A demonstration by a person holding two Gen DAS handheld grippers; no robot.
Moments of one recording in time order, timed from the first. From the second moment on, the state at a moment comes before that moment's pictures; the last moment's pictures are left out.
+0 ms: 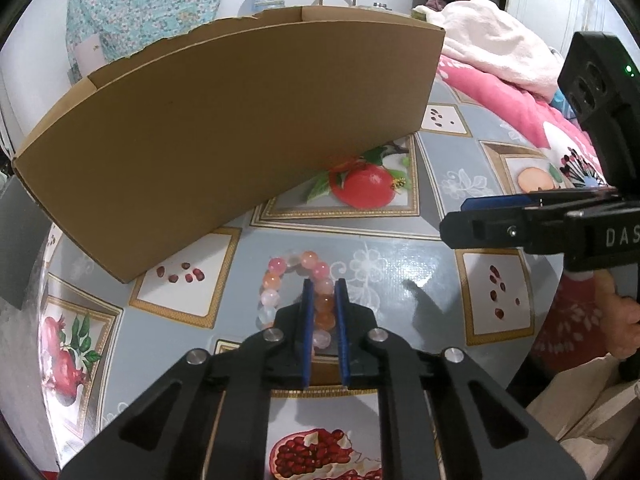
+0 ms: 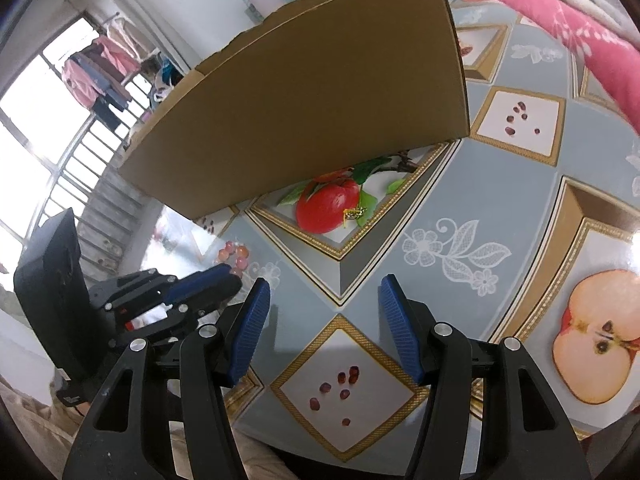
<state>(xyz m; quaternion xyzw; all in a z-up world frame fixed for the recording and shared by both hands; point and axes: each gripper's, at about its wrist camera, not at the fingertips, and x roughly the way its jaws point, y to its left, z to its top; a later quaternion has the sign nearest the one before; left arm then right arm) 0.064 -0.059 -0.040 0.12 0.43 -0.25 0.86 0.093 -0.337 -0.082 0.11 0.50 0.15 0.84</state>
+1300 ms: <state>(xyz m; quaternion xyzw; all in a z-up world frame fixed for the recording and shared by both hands) 0.065 -0.060 -0.041 0.12 0.43 -0.25 0.86 0.139 -0.292 -0.093 0.00 0.47 0.11 0.87</state>
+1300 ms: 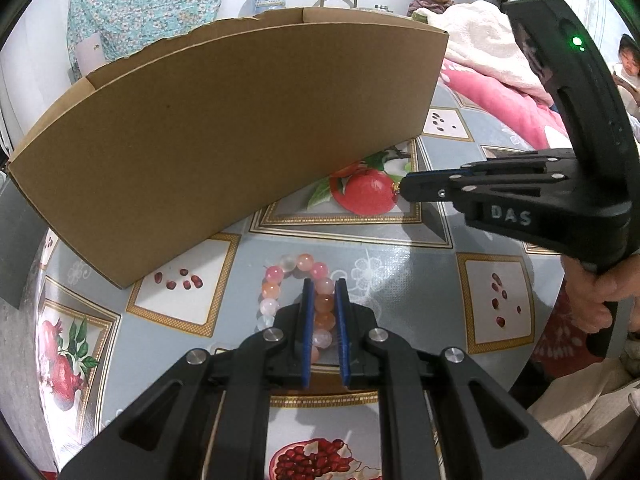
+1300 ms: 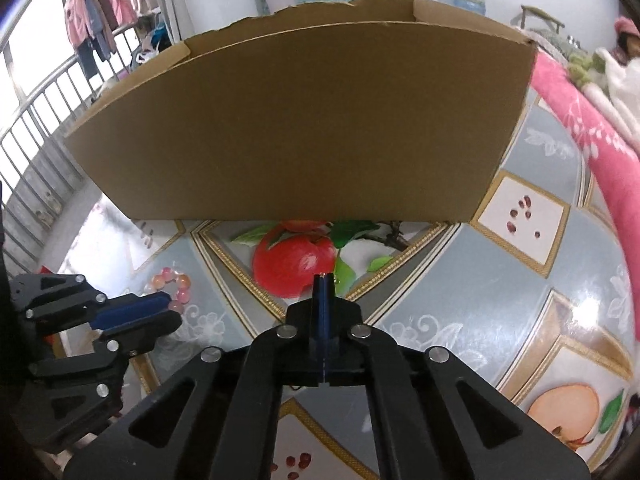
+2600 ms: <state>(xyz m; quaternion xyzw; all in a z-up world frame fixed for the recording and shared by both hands) 0.065 -0.059 -0.041 0.12 0.43 -0.25 0.86 0.122 -0.328 -0.087 0.13 0.46 0.15 0.87</state>
